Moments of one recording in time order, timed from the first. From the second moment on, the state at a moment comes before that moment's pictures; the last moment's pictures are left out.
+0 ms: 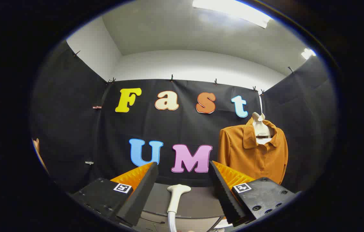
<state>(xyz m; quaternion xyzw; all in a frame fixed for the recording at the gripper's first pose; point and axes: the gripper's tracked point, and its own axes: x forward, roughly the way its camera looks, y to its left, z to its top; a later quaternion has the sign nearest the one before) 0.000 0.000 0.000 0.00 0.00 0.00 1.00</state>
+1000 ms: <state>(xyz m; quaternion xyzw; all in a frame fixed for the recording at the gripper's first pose) 0.007 -0.001 -0.013 0.01 0.02 0.01 1.00</state>
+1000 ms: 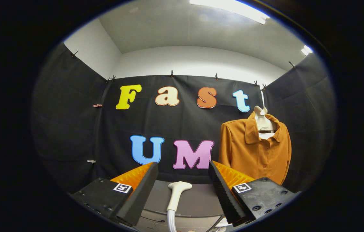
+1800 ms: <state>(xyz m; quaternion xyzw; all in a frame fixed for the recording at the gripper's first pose) 0.008 0.015 -0.030 0.01 0.05 -0.02 1.00</state>
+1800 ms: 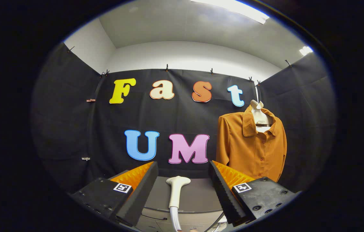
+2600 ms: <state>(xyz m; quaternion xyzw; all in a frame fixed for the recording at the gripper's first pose) 0.113 0.014 -0.151 0.06 0.20 -0.01 0.98</state>
